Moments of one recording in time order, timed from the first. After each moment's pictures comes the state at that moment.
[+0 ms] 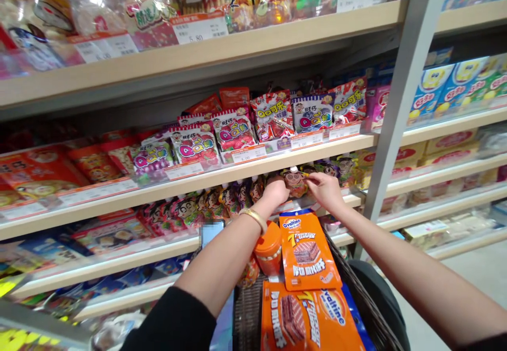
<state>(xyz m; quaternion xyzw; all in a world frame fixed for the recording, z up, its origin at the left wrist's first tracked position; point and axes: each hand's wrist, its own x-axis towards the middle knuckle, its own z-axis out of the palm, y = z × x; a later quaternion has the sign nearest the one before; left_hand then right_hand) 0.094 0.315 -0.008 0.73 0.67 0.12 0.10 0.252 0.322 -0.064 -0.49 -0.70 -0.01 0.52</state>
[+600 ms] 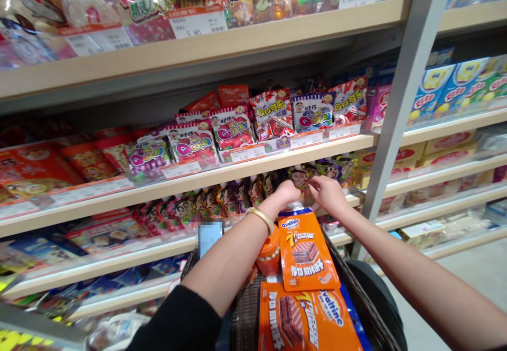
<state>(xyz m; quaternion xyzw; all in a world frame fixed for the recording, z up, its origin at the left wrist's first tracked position) 0.122 0.311 -0.016 0.72 0.63 0.18 0.23 0.265 0.317 -0.070 -0.53 -0.73 -0.02 0.43</state>
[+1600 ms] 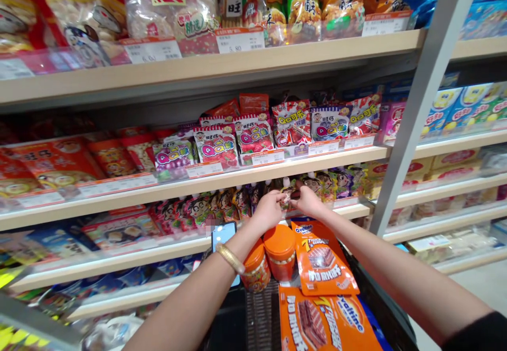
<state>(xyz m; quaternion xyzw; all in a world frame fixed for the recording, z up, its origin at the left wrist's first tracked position) 0.030 0.256 -0.004 0.75 0.58 0.25 0.16 0.176 0.320 -0.060 -0.48 -0.73 0.23 0.44</state>
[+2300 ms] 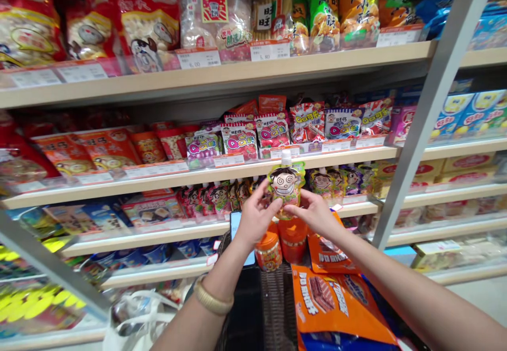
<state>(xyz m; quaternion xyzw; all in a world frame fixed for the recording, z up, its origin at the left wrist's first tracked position) -0.014 0.160 0.011 0.62 0.42 0.58 0.33 0.141 0.205 -0.017 -0.30 -0.68 0.42 0.51</state>
